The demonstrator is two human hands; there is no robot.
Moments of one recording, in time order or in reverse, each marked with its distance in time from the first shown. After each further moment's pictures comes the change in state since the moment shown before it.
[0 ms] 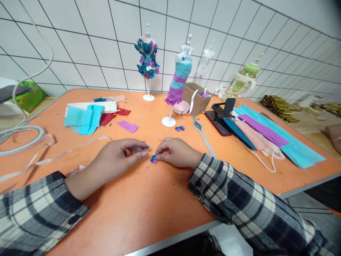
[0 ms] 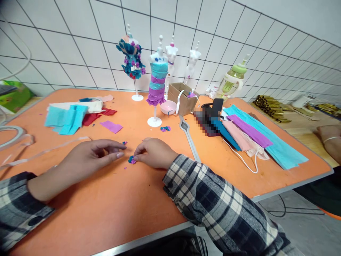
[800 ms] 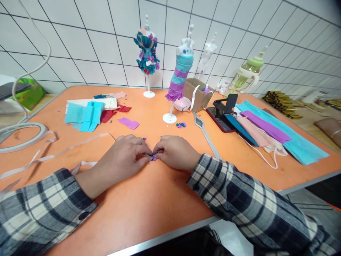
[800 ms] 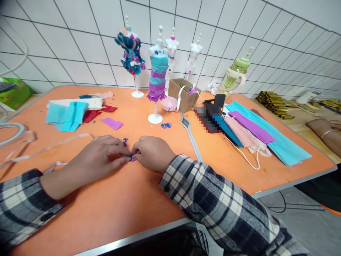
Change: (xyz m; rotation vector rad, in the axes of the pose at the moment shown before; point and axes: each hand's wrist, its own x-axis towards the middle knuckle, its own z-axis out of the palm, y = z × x) left_hand 0.001 0.001 0.009 0.568 -0.066 0.424; right_hand -0.004 -0.009 0.012 -0.311 0.097 -0.097
